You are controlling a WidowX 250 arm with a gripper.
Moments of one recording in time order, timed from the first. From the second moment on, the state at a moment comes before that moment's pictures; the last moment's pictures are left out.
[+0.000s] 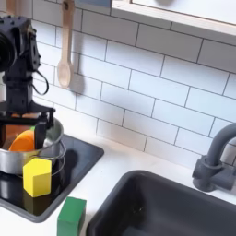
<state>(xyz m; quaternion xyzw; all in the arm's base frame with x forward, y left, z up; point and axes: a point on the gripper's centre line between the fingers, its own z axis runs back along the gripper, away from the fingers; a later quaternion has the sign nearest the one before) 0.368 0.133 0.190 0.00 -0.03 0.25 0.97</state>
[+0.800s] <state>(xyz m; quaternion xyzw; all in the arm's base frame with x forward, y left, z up) 0.368 0.128 0.195 -0.01 -0.01 0.25 0.97</state>
